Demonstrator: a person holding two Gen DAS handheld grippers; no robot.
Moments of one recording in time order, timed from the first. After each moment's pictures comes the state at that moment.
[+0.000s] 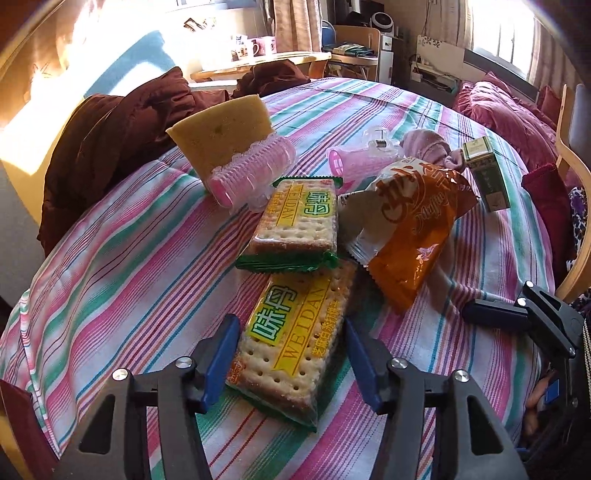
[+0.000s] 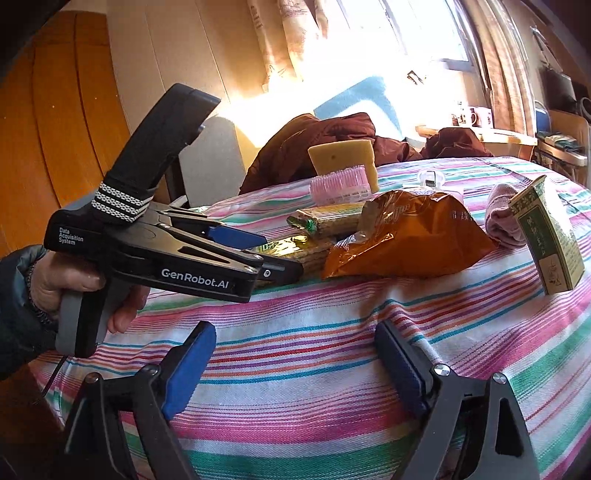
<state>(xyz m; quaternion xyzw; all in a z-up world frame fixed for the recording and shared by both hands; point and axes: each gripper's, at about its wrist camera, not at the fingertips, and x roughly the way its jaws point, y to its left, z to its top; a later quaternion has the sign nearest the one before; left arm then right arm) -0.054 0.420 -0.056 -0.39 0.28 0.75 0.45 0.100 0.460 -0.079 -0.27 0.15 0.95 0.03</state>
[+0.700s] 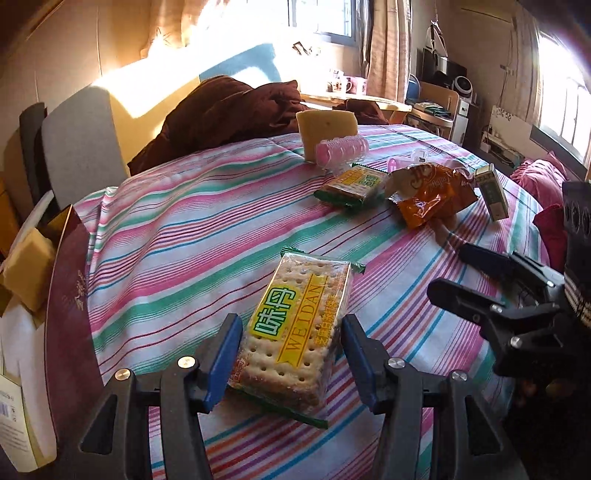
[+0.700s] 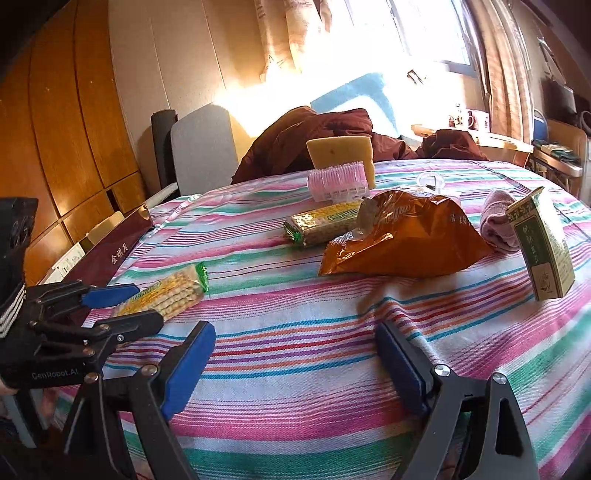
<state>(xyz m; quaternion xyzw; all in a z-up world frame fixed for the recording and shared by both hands) 0.018 0.303 -0.056 -0.36 0.16 0.86 0.34 0.099 0.456 -0.069 -0.30 0.13 0.94 0.07</state>
